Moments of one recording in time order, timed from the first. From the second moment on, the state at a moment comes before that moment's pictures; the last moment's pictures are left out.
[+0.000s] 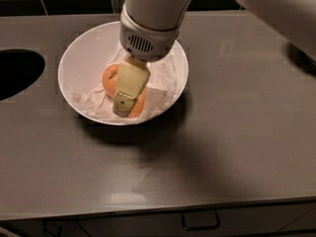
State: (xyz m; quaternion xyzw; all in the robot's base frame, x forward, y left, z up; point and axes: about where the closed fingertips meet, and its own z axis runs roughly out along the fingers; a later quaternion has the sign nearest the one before) arm 0.478 0.028 0.967 -0.58 0.80 0.01 0.18
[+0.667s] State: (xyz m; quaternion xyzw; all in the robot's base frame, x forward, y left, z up) arm 0.482 0.030 0.965 -0.57 0.80 0.01 0.20
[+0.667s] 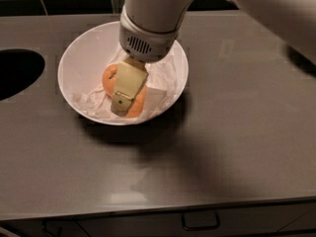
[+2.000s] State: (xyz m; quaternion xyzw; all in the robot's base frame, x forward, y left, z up) arm 0.497 0.041 0.950 -0.50 0.84 0.01 0.23
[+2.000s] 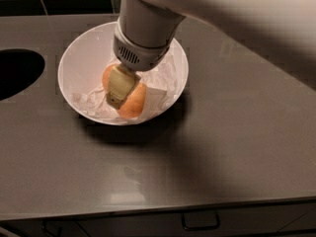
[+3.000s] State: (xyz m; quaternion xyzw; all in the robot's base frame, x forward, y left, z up) arm 0.501 0.041 0.938 -0.48 0.84 0.00 0.24
